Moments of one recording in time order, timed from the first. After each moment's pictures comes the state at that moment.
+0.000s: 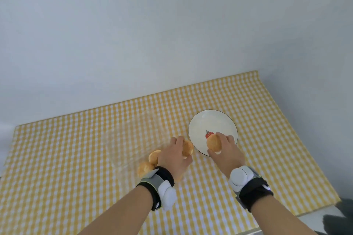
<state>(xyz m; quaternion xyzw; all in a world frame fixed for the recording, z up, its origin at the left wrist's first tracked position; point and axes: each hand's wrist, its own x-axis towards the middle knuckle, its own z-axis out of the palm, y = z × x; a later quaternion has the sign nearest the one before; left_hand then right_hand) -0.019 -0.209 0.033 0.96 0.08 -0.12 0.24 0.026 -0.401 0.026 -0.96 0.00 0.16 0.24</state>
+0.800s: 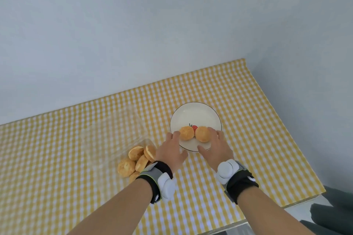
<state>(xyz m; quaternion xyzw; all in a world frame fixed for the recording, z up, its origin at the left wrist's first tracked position) 0.004 -0.267 0.005 0.95 0.10 -0.17 0.23 0.036 -0.439 -0.012 -0.94 0.01 0.19 0.28</state>
